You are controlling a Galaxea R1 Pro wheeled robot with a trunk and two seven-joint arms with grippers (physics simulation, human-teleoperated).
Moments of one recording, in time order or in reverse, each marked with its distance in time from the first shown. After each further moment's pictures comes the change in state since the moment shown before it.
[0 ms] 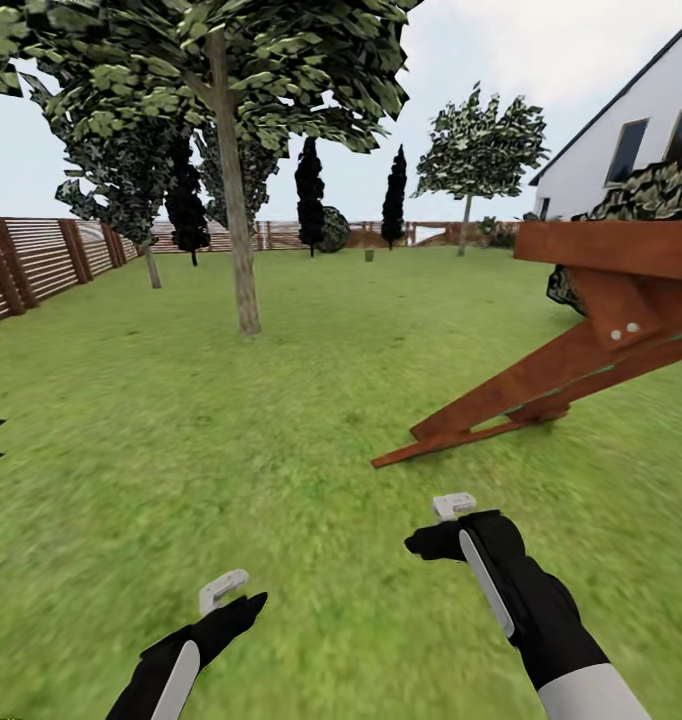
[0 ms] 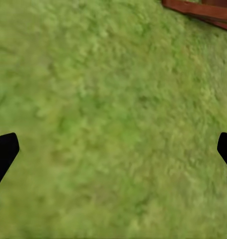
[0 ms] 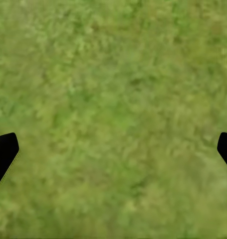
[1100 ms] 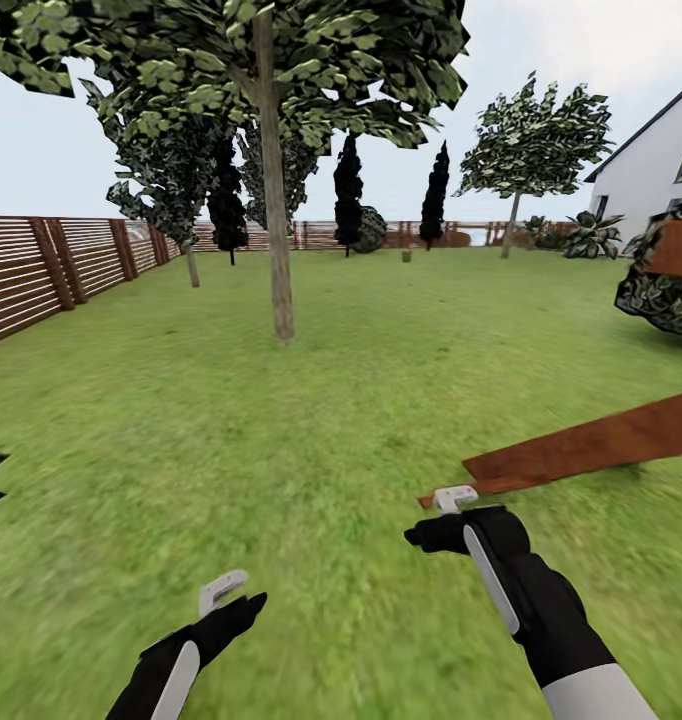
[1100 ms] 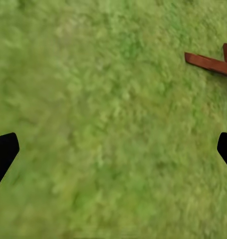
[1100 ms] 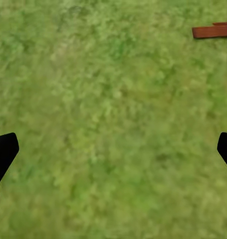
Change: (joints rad) left arm 0.000 0.001 0.000 0.002 0.000 0.000 0.000; right arm -0.001 -0.010 -0.003 -0.043 -0.013 -0.002 0.013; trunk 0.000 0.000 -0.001
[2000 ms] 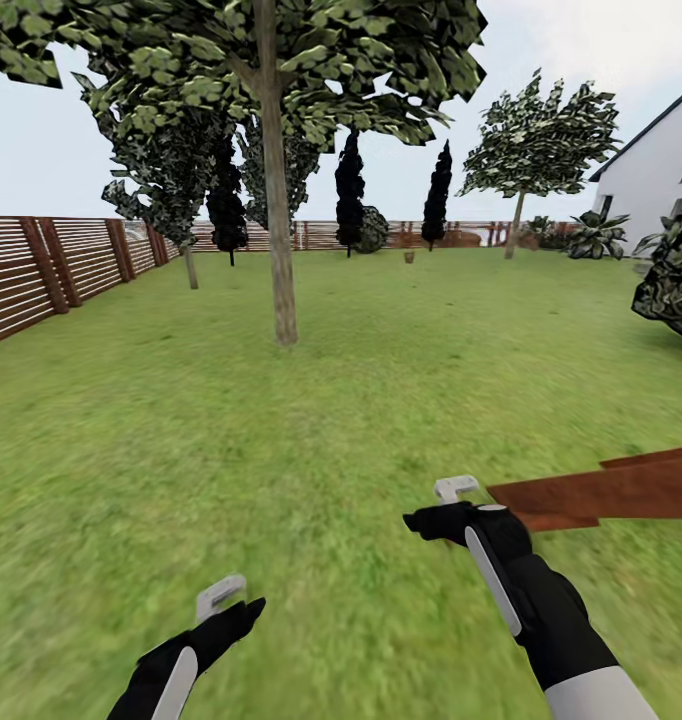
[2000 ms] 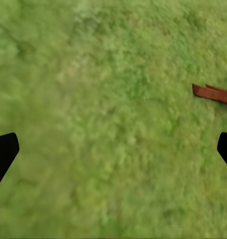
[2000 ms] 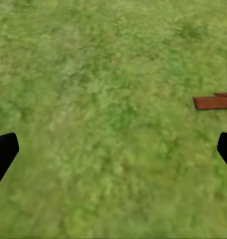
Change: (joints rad) left arm 0.014 0.003 0.000 -0.003 -0.002 -0.002 0.000; right arm 0.006 -0.005 -0.001 -0.007 0.011 -0.144 0.000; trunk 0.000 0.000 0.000
